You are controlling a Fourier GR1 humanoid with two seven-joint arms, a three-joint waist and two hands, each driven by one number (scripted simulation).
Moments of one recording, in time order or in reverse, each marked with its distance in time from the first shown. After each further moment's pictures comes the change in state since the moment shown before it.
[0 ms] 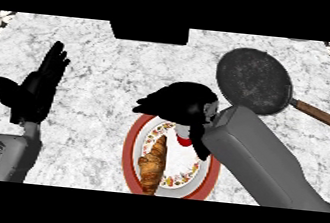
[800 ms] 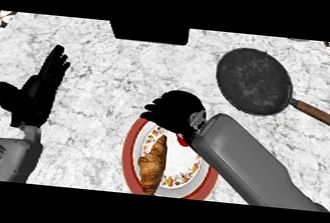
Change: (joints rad) left arm 0.024 -0.029 0.022 -0.013 -0.025 -0.024 -0.004; right arm 0.016 0.031 0.100 0.081 0.279 -0.018 -0.052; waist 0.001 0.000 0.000
